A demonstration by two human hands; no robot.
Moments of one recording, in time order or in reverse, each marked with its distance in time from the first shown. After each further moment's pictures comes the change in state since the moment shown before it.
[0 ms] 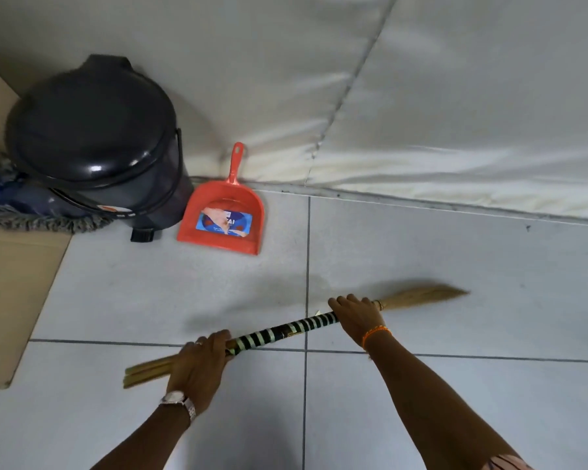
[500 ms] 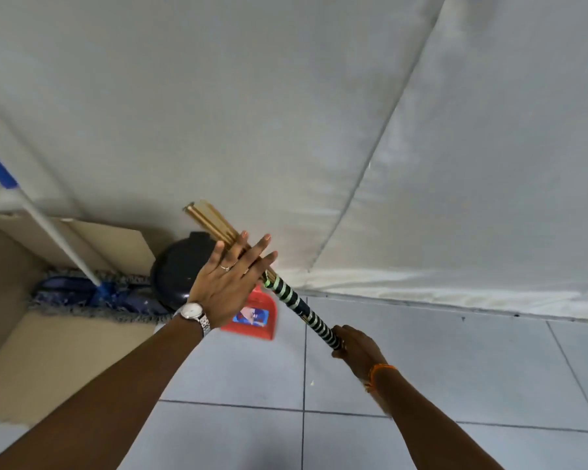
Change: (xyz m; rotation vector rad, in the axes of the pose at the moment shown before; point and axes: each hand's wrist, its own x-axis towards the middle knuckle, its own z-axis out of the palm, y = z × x) left_hand 0.042 0.013 -0.558 0.356 0.732 0.305; right_hand -0.223 0.012 -0.384 0.609 0.147 0.094
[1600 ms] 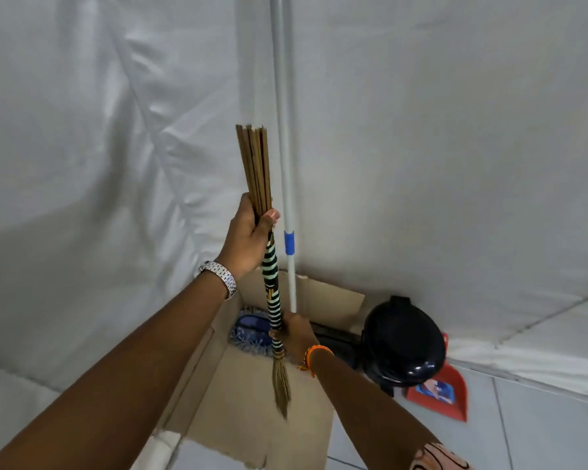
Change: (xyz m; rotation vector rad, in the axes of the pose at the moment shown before) left_hand -0.147 -0.623 -0.166 -1.116 0.096 -0.841; right_hand 0.188 -0.794 0.125 0.517 -0.079 -0.236
